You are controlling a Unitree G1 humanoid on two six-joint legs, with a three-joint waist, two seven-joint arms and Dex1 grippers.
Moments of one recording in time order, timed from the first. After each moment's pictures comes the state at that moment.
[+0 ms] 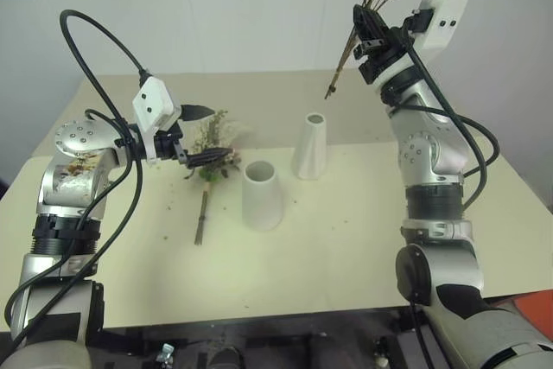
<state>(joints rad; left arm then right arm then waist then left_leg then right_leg) -0.82 0.75 0.06 0.20 -0.28 0.27 -1.15 -1.10 -0.23 -0.21 0.28 0.41 0.21 0.36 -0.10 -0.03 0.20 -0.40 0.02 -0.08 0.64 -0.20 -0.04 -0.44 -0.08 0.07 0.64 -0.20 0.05</state>
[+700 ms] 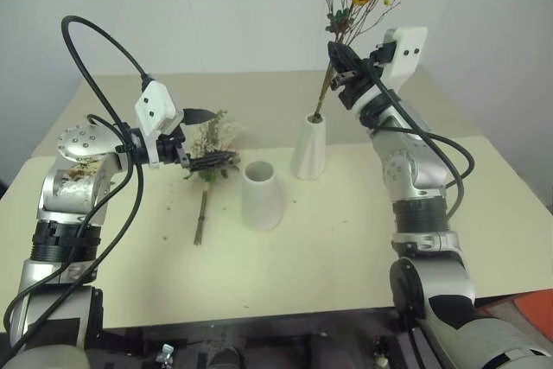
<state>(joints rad) -0.78 0.75 0.06 0.14 -0.31 0.31 -1.12 -1.03 -0.19 -0.15 0.34 0.35 0.19 0.38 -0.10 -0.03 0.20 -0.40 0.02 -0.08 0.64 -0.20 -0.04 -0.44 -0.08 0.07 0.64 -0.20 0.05</state>
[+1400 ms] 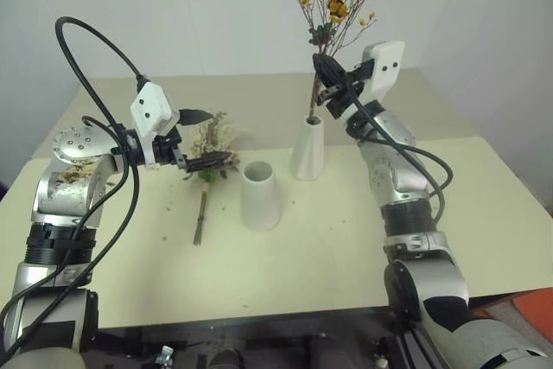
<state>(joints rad) -0.76 0.78 0.06 0.13 -0.32 0.29 -1.11 -1.02 -0.16 -0.09 0.42 0.28 0.05 0.44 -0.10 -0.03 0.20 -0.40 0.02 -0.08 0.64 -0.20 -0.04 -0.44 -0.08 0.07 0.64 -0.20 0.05</state>
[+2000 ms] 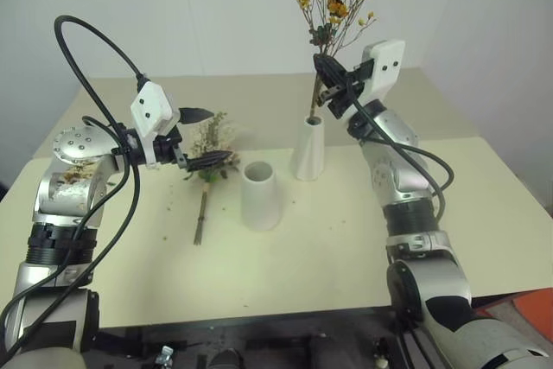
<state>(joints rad) -0.76 0.77 0.06 0.13 -0.32 0.26 -1.10 -1.04 -0.19 -0.10 0.44 0.28 0.05 0.43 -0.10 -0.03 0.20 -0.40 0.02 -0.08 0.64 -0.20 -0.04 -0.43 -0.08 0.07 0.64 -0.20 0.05</state>
